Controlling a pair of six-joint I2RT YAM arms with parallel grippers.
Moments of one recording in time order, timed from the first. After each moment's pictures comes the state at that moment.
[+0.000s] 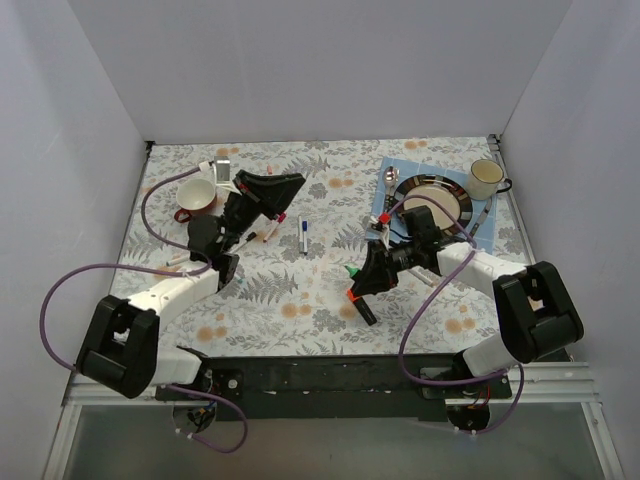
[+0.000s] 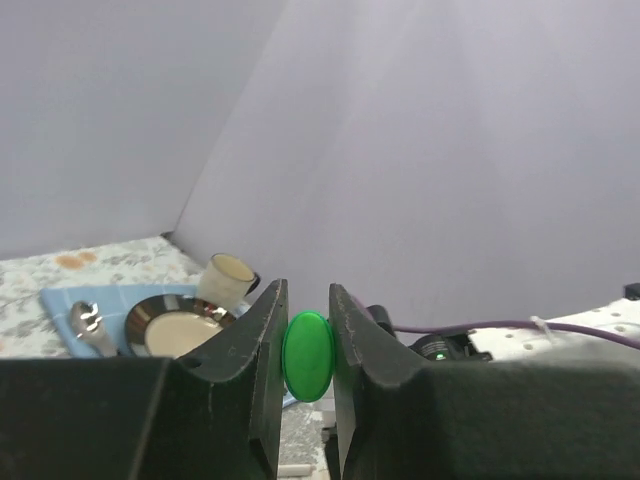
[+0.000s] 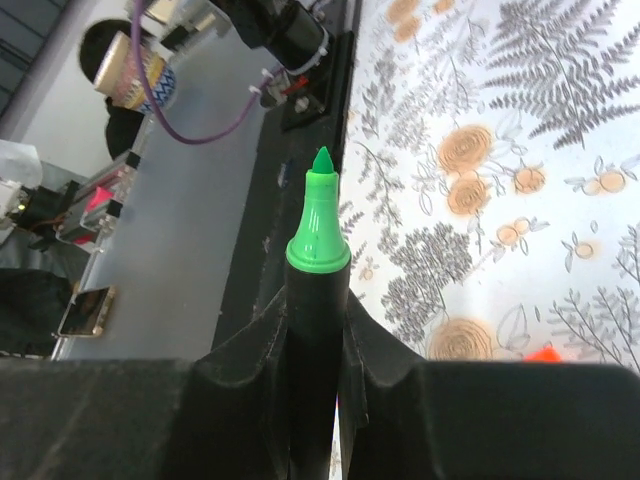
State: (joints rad) left arm -0.43 1.30 0.64 1.22 0.40 -0.83; right arm 0.42 1.48 0.73 -0.09 -1.42 -0.19
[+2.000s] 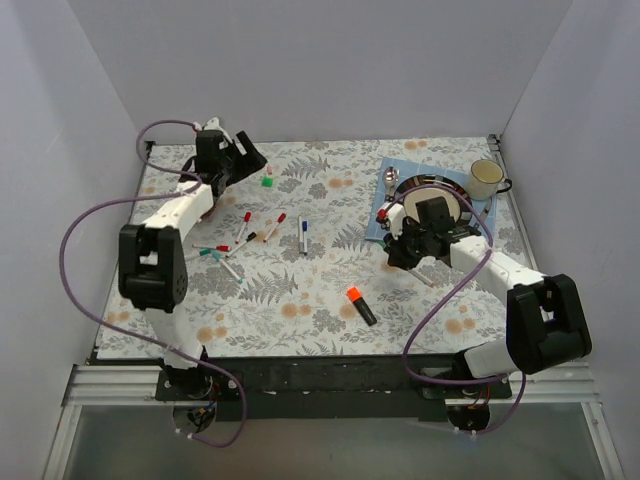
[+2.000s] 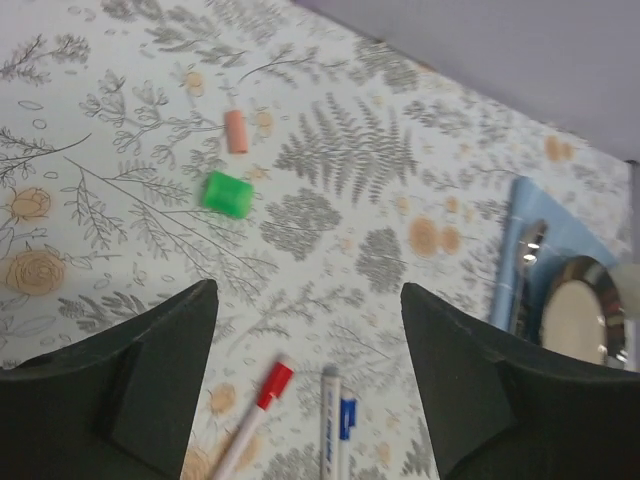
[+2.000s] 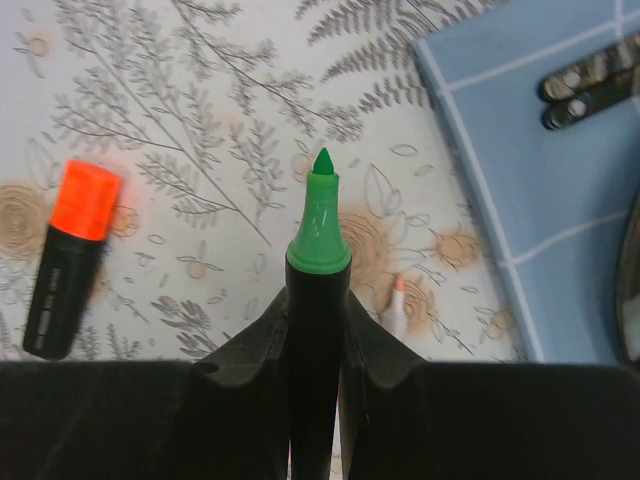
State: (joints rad) left arm -0.12 1.92 1.45 -0.06 0.14 -0.57; right arm 0.34 1.41 0.82 -0.36 -0.48 -0.46
